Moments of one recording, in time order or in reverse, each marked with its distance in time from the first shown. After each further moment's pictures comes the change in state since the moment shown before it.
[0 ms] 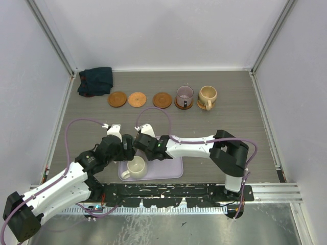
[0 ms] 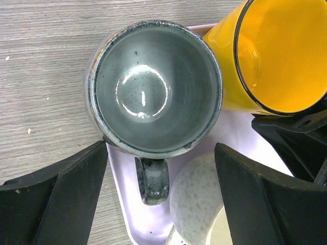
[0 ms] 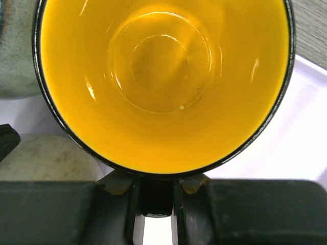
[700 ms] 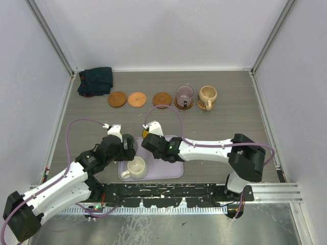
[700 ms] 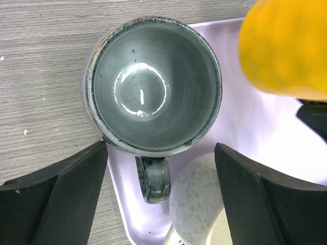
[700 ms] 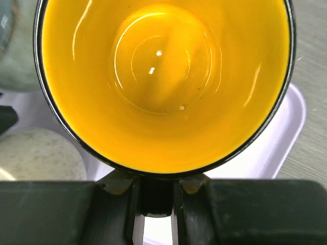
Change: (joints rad) left arm 0.000 0.005 -0.002 0.007 0.011 0.000; right arm 0.006 -0.160 -0.136 0.059 0.082 -0.009
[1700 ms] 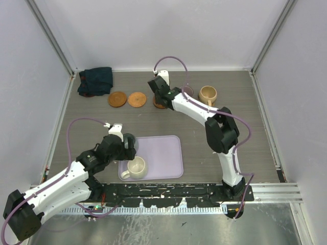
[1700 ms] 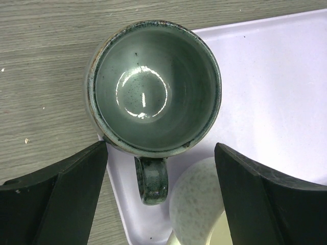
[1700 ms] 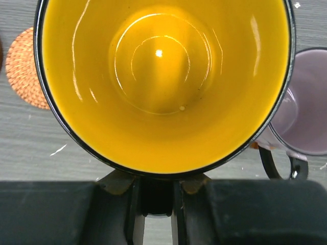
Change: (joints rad) left arm -0.002 0.016 0.000 0.033 -0.005 0.033; right arm -0.465 0.386 0.674 -0.048 0.026 -0.217
